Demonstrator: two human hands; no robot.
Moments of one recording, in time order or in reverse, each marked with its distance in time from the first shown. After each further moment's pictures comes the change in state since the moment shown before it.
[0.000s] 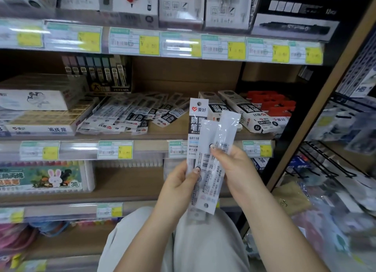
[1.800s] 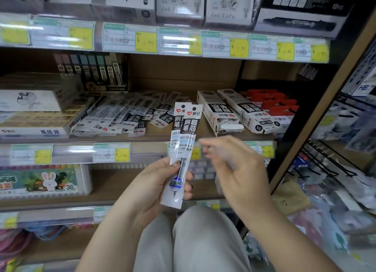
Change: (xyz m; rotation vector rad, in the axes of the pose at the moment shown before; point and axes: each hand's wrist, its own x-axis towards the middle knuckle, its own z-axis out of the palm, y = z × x) left_hand -0.003 0.052 -0.032 -0.371 -0.137 -0.332; right_hand -0.025 -0.016 0.005 -0.704 -0.004 -0.885
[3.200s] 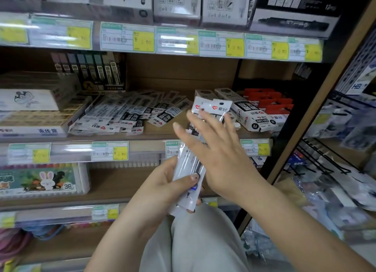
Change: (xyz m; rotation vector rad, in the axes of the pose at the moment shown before) left_hand -0.015 -0.009 0.008 0.218 -0.140 0.174; right_hand 0.021 0.013 0.006 -0.716 -0.352 -0.251
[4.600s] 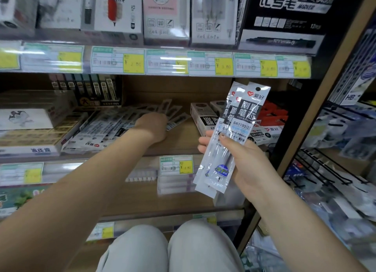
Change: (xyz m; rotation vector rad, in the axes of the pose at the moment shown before) left_hand 0.179 0.057 -0.069 1.821 0.227 -0.043; right_hand 0.008 0.033 -0.016 1.685 0.108 0.927
